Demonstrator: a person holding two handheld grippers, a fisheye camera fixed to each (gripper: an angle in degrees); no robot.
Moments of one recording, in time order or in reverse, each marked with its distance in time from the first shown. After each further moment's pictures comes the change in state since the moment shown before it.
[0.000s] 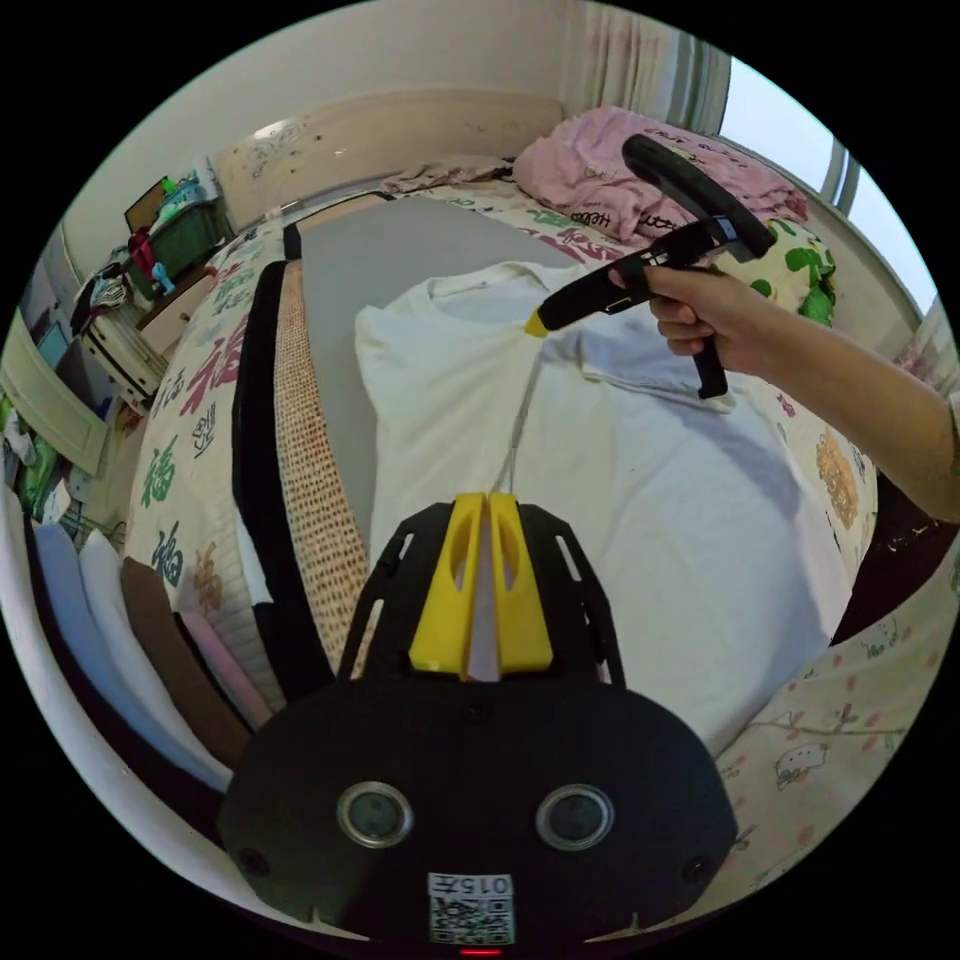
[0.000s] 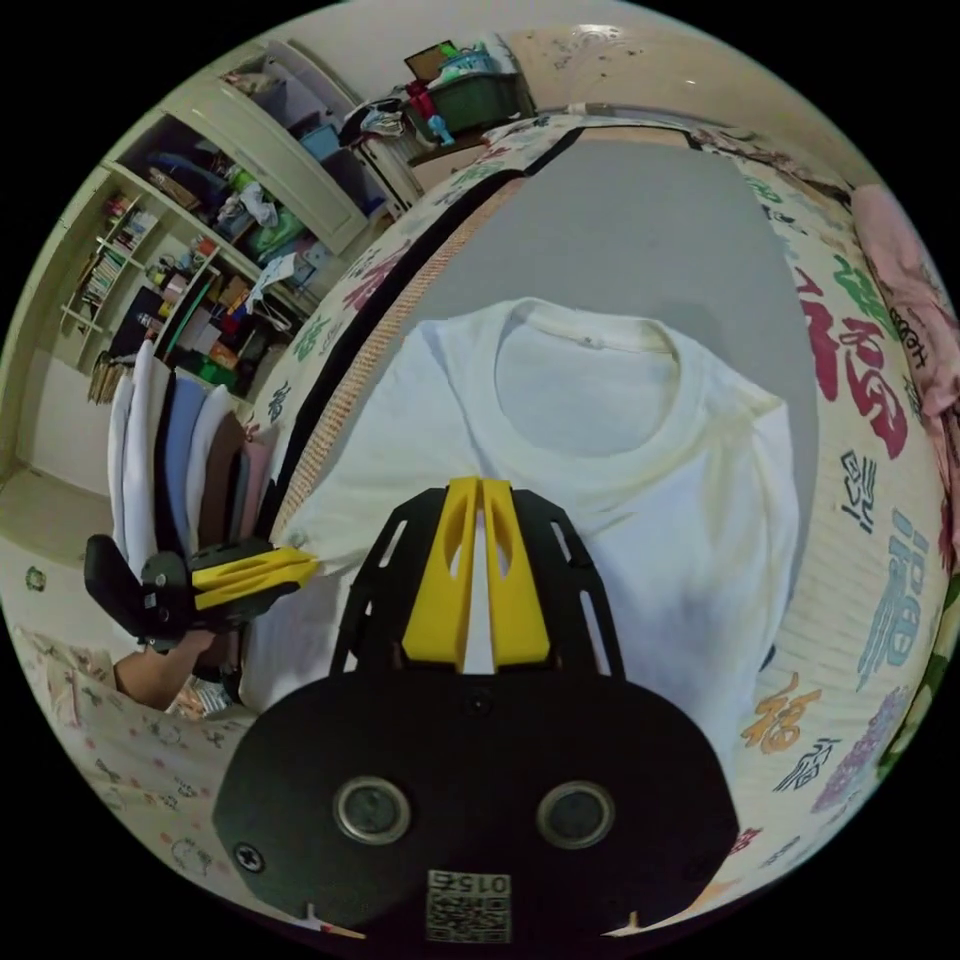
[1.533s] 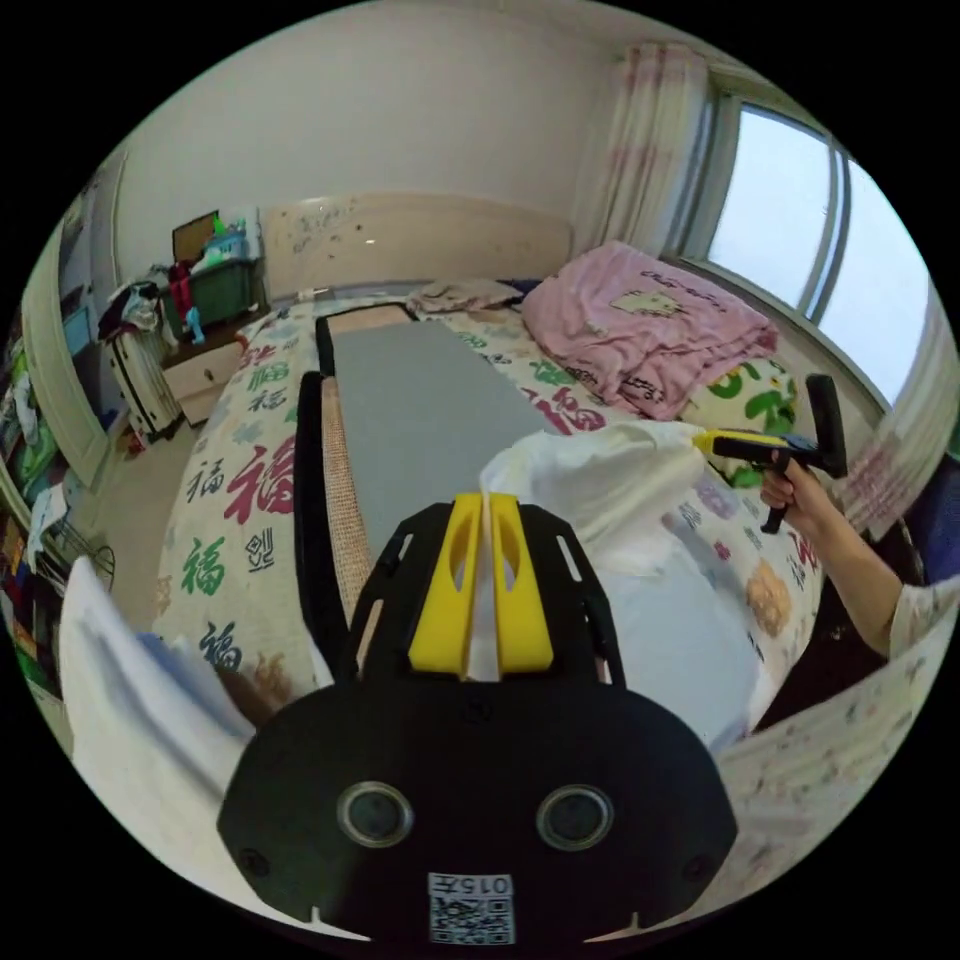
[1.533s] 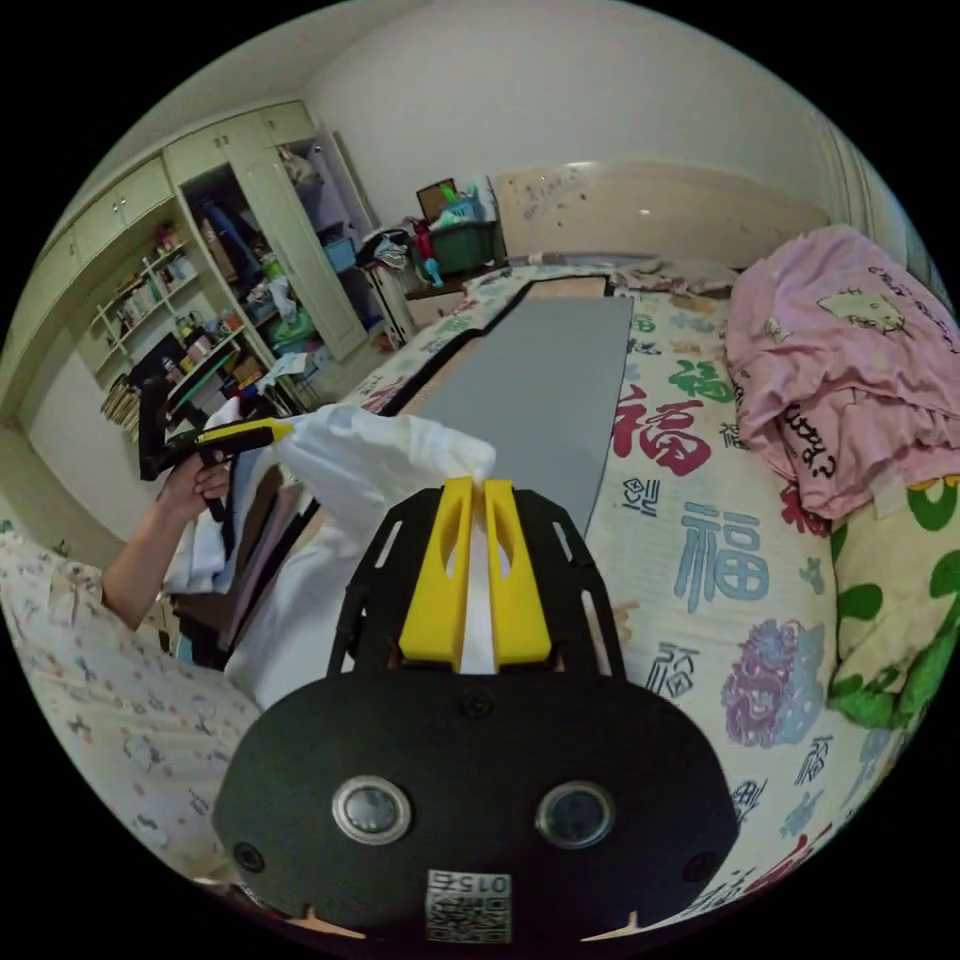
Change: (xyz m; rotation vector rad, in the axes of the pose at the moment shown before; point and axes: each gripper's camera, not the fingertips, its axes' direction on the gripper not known) left arm -0.085 0.137 -0.063 0.292 0.076 -0.061; right arm -0.544 -0.006 -0.367 0.384 0.120 -0.101
